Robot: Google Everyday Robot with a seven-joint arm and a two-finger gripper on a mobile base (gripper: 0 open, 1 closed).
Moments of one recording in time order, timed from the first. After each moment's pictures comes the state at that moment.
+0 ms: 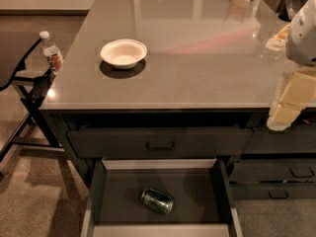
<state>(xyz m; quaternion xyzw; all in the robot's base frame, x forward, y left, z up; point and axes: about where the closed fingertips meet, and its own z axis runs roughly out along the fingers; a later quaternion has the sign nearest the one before) 0.438 -0.216 0.977 -0.60 0.78 -0.04 0.16</state>
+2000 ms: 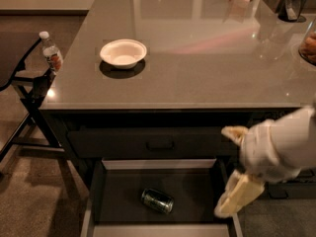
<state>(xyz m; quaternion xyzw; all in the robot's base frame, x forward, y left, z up) 0.366 -0.145 0.812 -0.59 0.76 0.12 0.23</state>
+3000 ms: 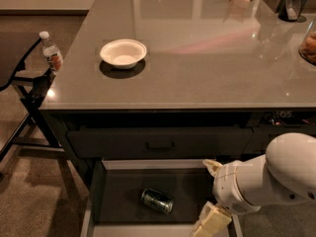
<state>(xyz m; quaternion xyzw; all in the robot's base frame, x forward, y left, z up) 0.342 -0.107 0.713 -0.56 0.78 0.15 0.23</state>
